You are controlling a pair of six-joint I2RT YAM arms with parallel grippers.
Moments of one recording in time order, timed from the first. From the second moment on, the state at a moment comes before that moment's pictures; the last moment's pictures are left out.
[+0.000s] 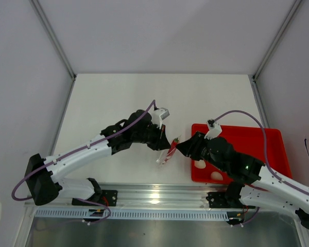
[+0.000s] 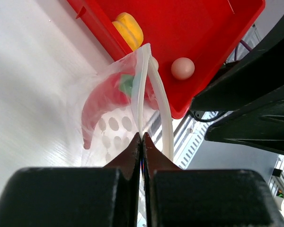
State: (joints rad) left arm -0.91 1.26 1.04 -0.38 0.29 -0.49; right arm 1.07 0.72 0.75 -0.42 0.31 1.05
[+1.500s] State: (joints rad) left arm -0.94 1.19 0.99 -0.37 0.32 -0.48; right arm 1.02 0.97 0.87 -0.50 0.37 0.95
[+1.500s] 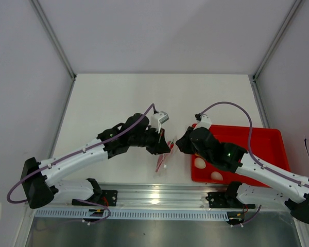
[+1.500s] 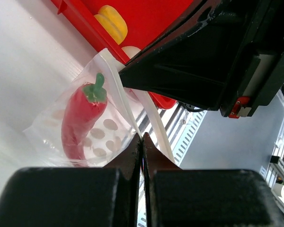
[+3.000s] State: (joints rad) left arm -0.95 1.27 0.98 -0.38 0.23 -0.51; right arm 0.84 0.79 0.69 -0.87 0.35 1.04
